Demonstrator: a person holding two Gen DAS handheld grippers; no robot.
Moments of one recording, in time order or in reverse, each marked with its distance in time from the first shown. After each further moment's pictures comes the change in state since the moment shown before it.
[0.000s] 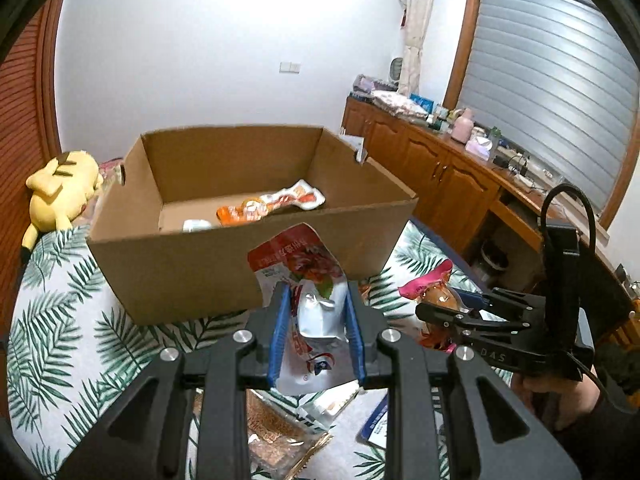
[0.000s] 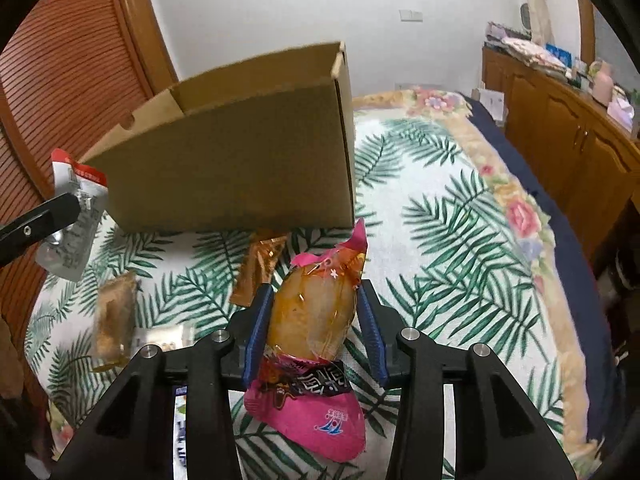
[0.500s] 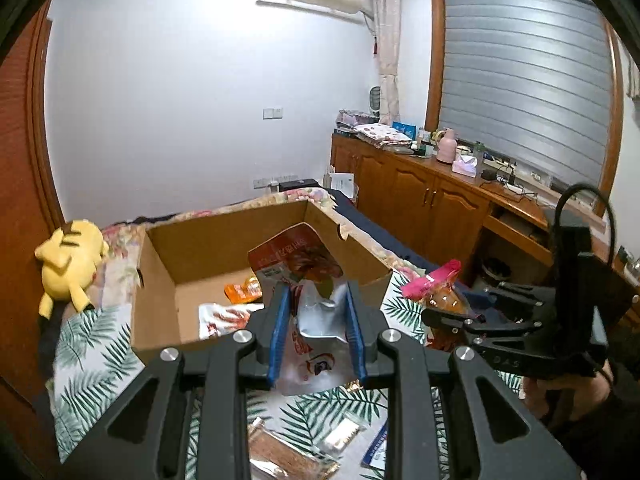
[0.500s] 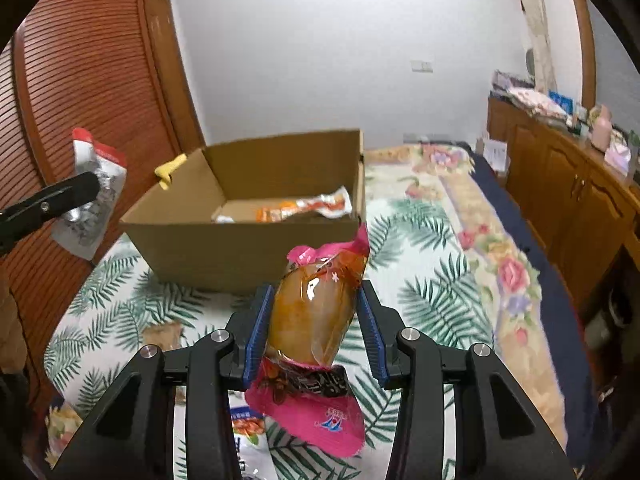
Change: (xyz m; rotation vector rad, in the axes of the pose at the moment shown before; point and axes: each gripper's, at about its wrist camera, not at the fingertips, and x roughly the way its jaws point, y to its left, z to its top) left arm -0.043 -0.016 0.057 0.137 -0.116 0.014; right arm -0.064 0.021 0.046 -0.071 -0.151 0.010
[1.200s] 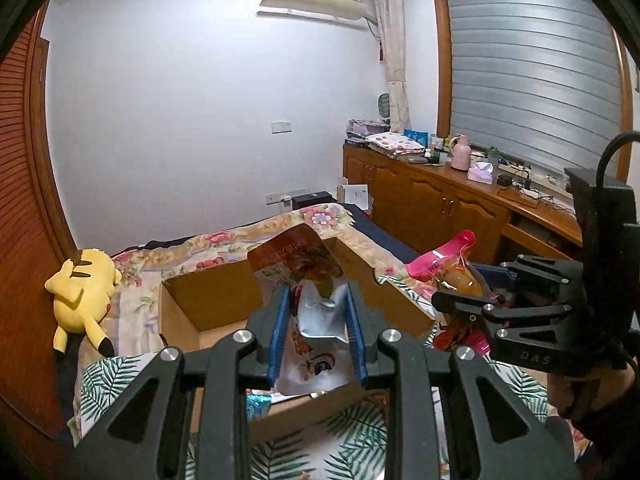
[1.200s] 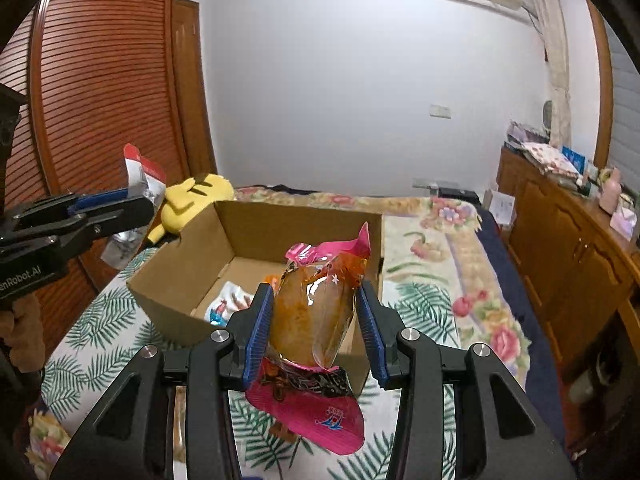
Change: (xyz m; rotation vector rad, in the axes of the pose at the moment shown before) left arm 0.035 0.035 0.050 0.038 -0.027 0.051; right arm 0.014 0.021 0.080 -0.117 -0.082 -0.005
